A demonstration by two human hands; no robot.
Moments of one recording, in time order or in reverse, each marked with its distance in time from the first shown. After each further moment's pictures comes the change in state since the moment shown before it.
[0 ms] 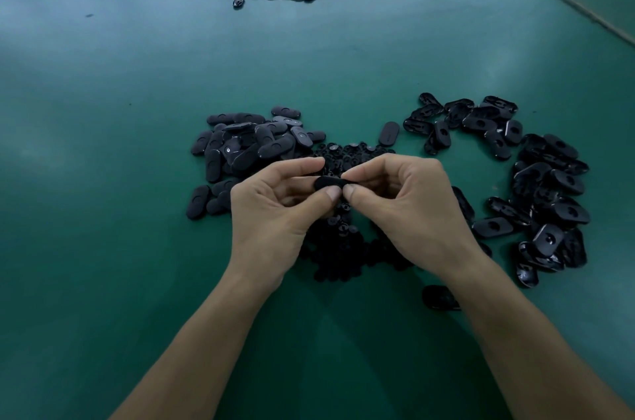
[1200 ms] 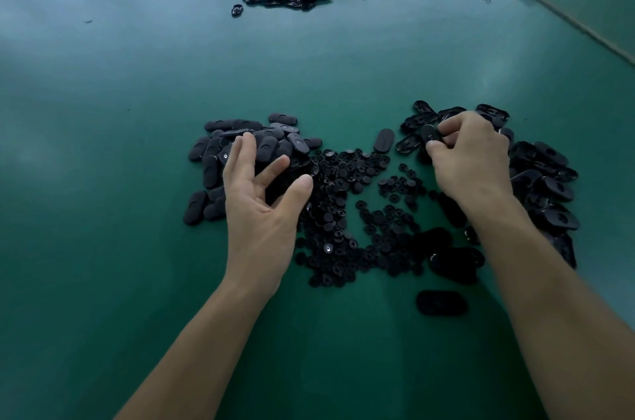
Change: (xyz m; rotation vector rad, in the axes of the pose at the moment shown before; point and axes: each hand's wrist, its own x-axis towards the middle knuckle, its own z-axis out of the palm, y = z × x) left_hand 0.006 -0.012 -0.004 0.103 0.148 0.061; right_hand 0.054 0.022 -0.057 -0.617 0.409 0.320
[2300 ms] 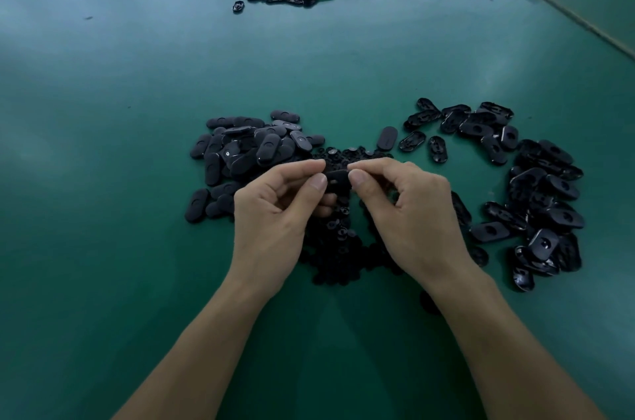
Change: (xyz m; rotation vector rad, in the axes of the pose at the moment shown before) left_hand -0.007 0.013 0.004 -0.080 -0.147 -0.021; right_hand -0.081 -0.021 0.020 0.336 -0.116 -0.491
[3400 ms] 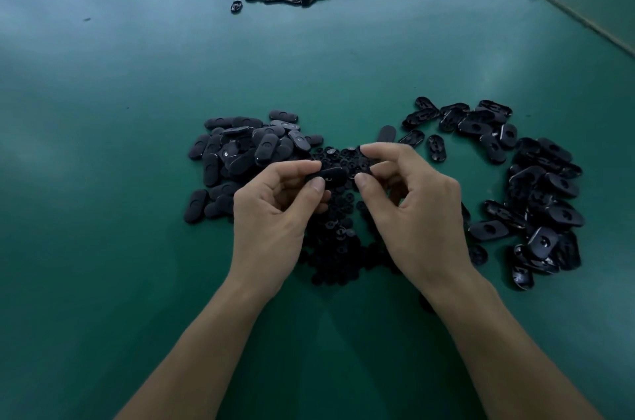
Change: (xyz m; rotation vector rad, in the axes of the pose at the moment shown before) left_hand 0.000 -0.001 0.000 0.029 0.019 -0.004; right_hand -0.004 -0.005 0.000 0.062 0.124 -0.002
